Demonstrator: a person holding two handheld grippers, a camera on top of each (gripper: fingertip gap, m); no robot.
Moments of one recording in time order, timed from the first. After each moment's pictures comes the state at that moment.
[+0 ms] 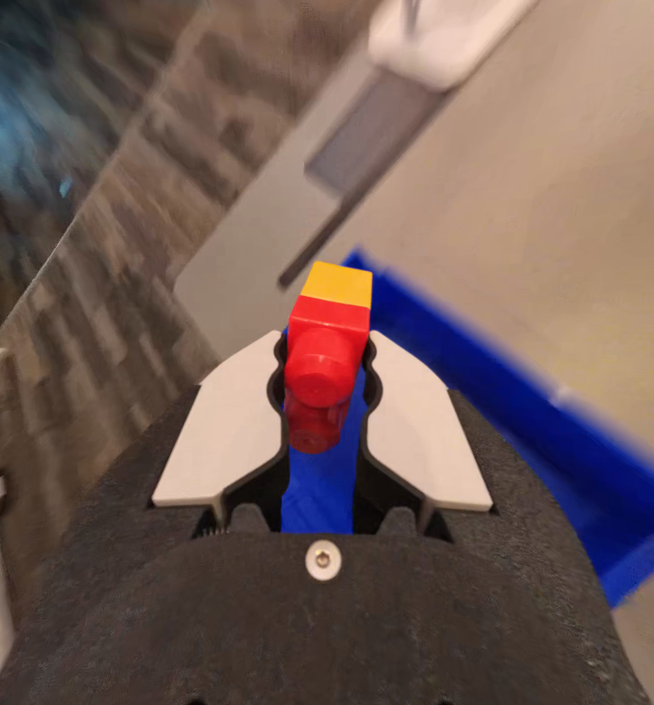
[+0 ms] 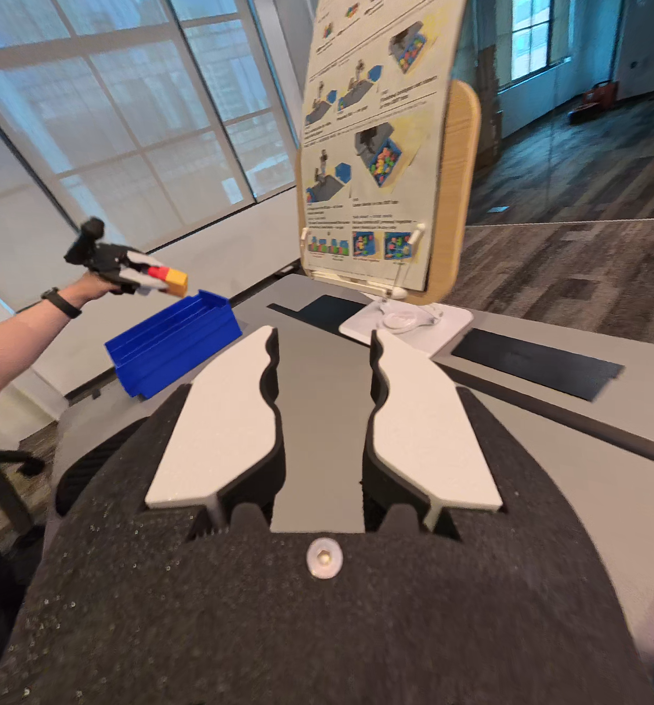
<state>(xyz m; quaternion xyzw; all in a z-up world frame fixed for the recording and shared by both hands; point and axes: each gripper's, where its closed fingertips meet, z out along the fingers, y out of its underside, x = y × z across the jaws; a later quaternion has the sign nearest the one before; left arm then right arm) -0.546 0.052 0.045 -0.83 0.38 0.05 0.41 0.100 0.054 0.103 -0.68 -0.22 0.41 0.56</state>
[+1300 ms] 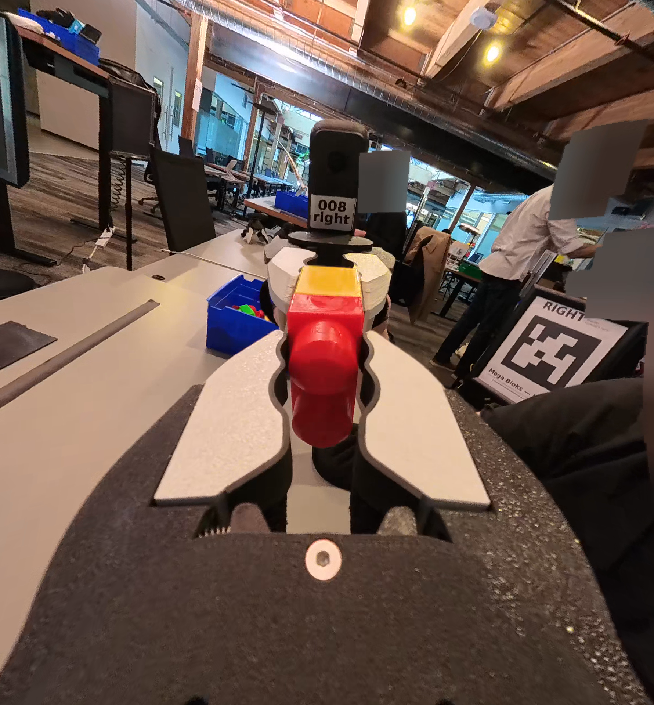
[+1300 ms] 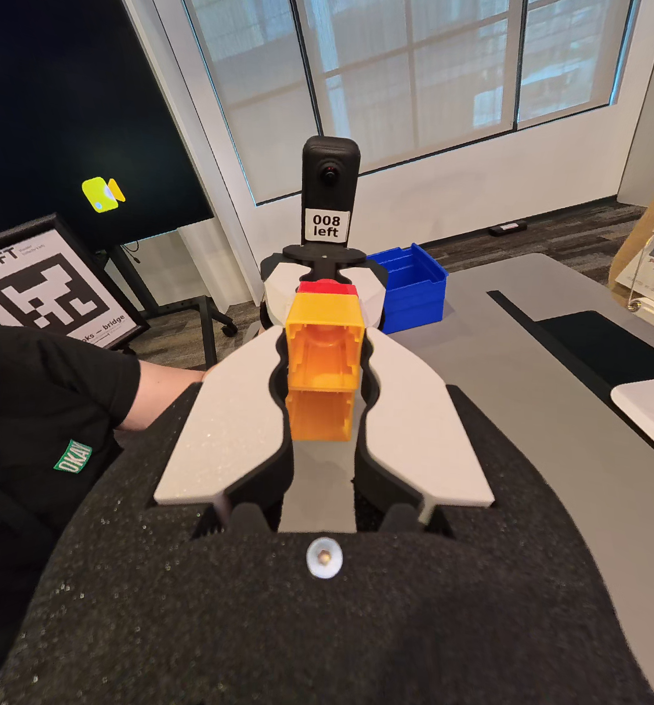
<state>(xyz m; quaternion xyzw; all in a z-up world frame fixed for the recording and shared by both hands) -0.109 -0.044 0.118 -0.57 0.37 -0.58 0.45 -0.107 -0.041 0.122 -0.56 -0.45 0.56 0.42</state>
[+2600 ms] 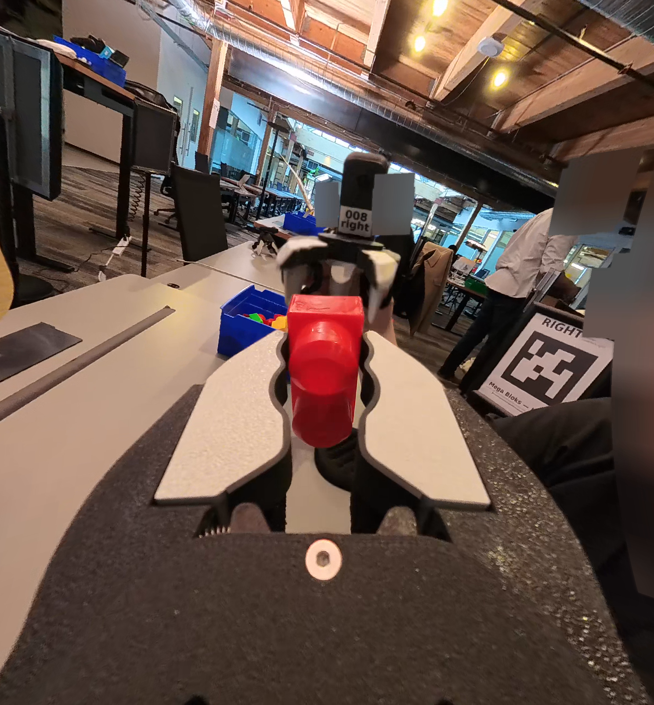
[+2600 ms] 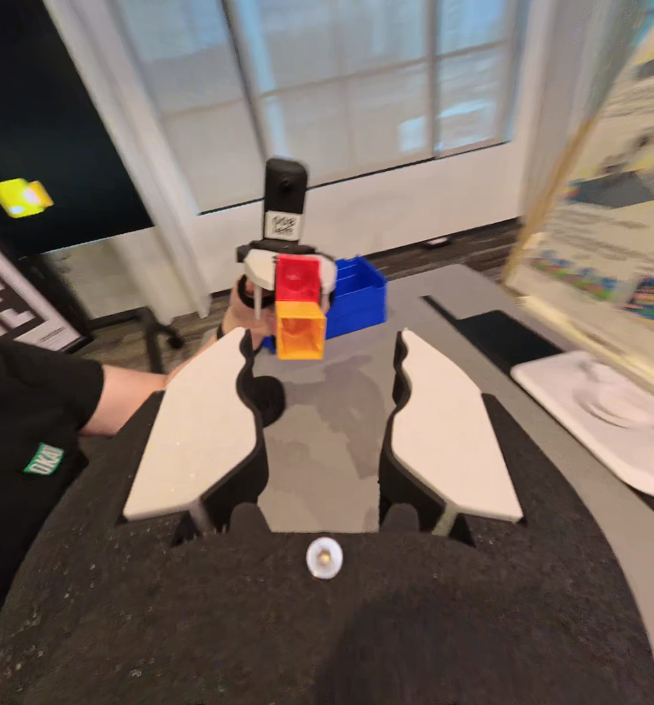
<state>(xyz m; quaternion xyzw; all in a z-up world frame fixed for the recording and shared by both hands) -0.136 -0.039 0.130 -0.57 0.35 -0.58 0.46 -0.057 -0.023 0.136 -0.58 -0.43 0.51 0.47</state>
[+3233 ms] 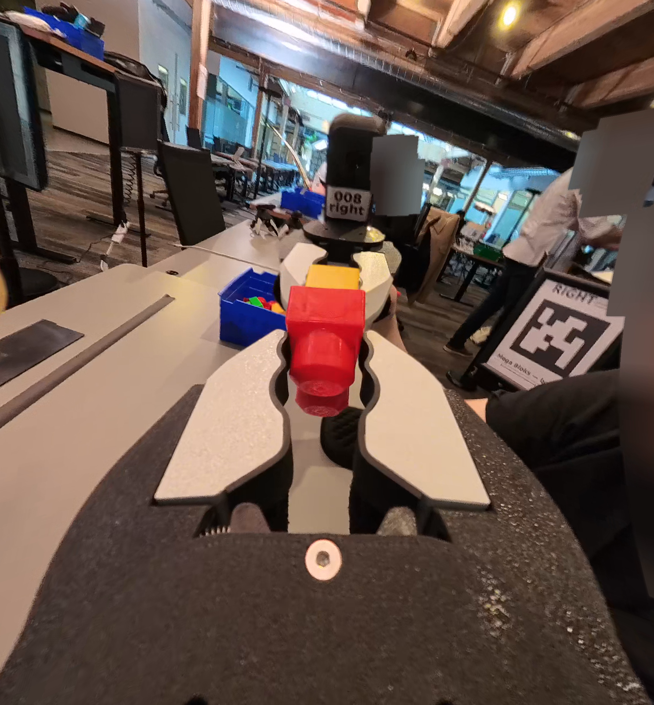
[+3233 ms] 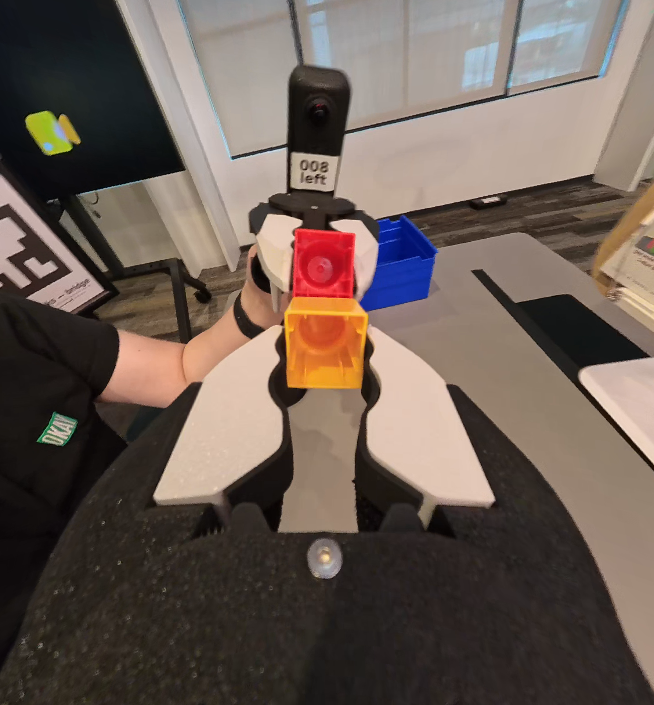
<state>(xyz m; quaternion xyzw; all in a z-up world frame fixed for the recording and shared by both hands) -0.131 -0.048 0.127 -0.58 0.39 -0.56 0.46 -0.107 -0.044 0.116 -0.58 -0.49 0.50 0.42</state>
